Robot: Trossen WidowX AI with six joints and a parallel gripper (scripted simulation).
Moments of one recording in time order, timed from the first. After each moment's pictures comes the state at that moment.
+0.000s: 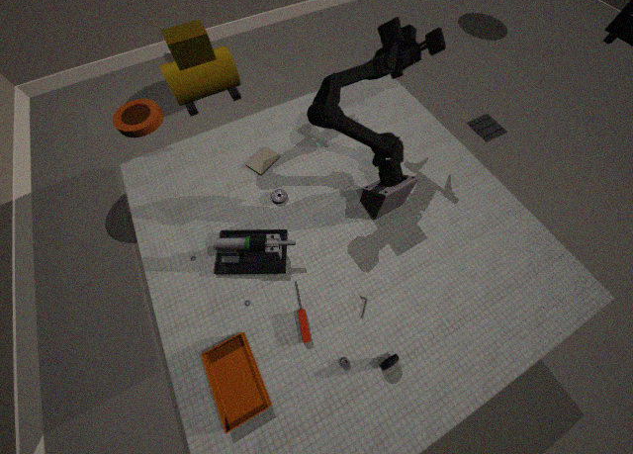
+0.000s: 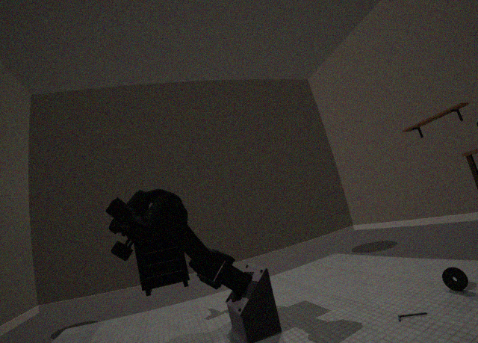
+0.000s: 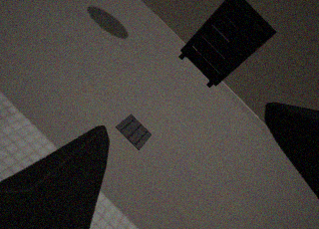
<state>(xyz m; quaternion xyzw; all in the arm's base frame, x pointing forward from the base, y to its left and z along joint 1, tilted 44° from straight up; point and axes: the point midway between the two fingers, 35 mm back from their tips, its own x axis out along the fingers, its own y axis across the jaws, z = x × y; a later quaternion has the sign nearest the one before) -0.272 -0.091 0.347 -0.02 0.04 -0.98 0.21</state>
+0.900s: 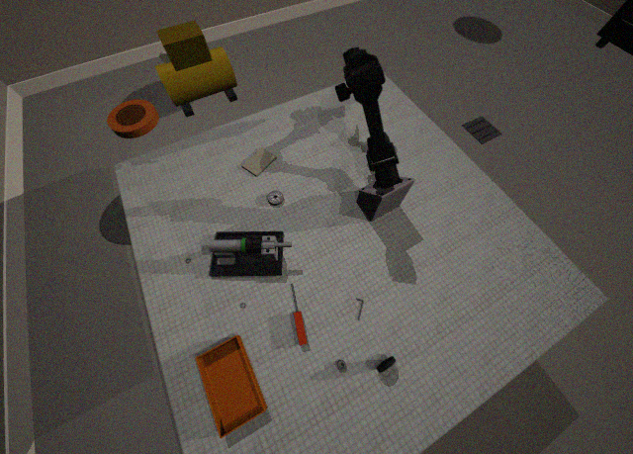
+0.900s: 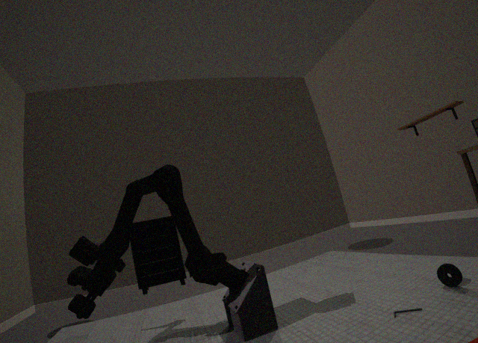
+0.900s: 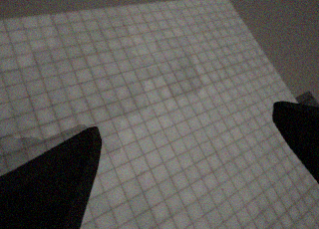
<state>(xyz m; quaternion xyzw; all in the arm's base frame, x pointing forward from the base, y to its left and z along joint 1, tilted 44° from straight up) -0.153 -0.300 0.323 0.02 0.03 -0.86 0.52</state>
